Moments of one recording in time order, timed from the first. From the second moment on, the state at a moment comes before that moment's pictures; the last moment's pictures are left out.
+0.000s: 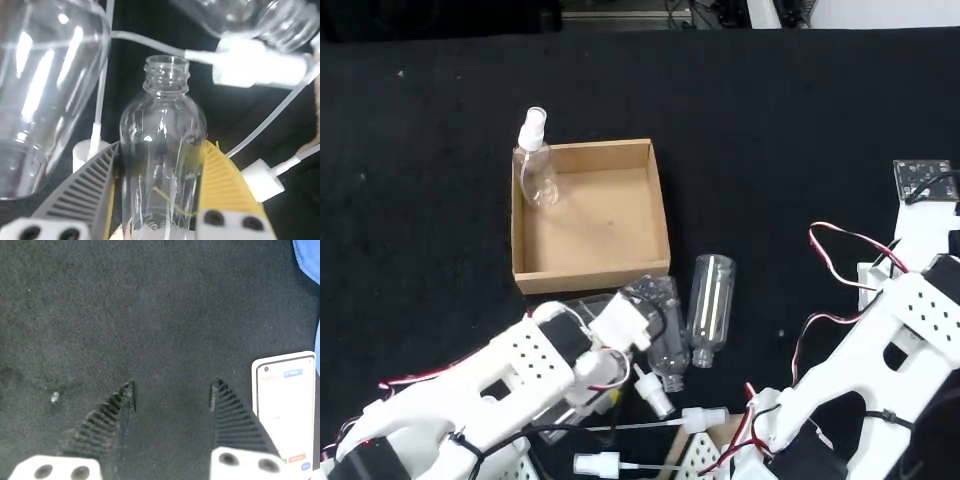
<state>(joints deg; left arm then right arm) 44.0 -37.9 61.5 67.8 -1.9 44.5 -30.6 34.0 71.5 39.0</state>
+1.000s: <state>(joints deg) 43.6 -37.9 70.6 56.0 -7.8 44.5 -30.6 34.0 71.5 39.0</state>
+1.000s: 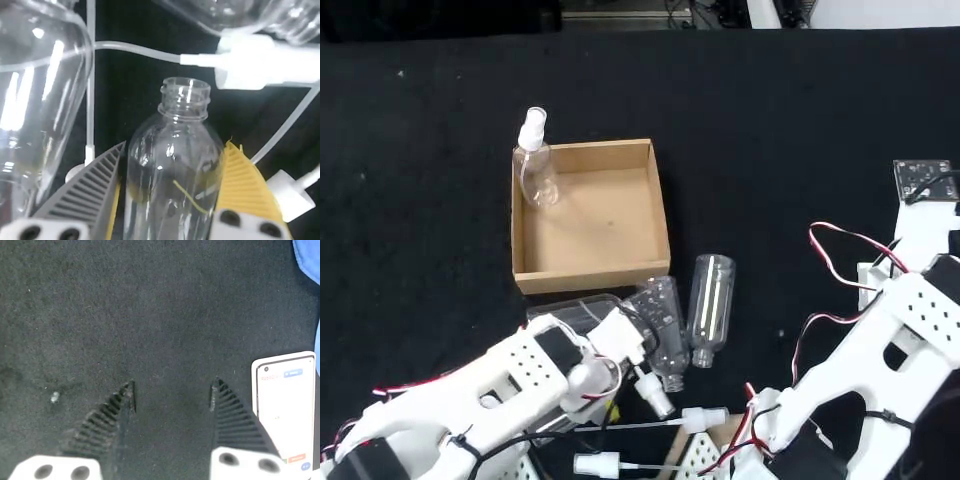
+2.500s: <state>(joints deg) 19.3 -37.9 -10.3 99.4 -20.4 43.4 -30.6 34.0 73.0 35.6</state>
